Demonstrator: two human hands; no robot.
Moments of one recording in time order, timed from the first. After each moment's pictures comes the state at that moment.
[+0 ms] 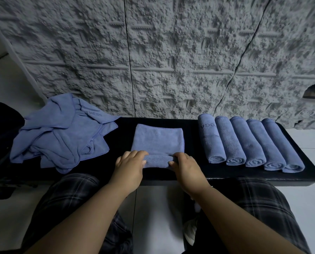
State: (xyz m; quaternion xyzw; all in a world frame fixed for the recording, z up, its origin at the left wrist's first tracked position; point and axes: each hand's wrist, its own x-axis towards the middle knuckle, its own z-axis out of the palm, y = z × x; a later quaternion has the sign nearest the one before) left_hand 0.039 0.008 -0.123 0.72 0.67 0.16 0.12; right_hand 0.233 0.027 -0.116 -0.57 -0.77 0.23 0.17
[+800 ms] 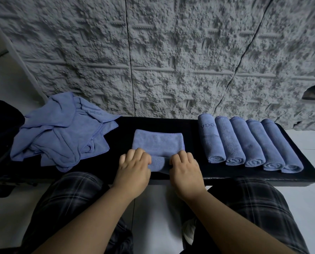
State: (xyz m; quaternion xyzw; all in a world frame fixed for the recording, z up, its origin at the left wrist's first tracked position) left_hand 0.051 -0.003 -0.127 0.75 0.64 0.19 -0.04; right_hand 0.221 0.014 -0.127 -0.55 -0.80 -0.05 0.23
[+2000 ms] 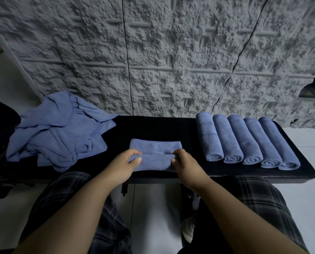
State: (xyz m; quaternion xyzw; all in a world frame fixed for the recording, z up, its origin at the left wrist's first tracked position) left_hand 0.020 0.010 -0.107 0.61 0.64 0.24 0.41; right_hand 0.240 0.029 -0.110 -0.59 -0.71 0.34 0.16
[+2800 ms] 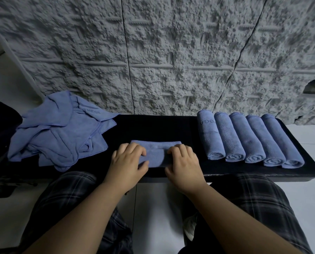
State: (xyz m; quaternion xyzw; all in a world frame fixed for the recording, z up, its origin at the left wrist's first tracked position) left_hand 0.035 0.002 -0.116 0.74 0.63 0.23 0.03; right_hand 0.222 0.018 -0.112 -0.56 -0.80 0.05 0.20
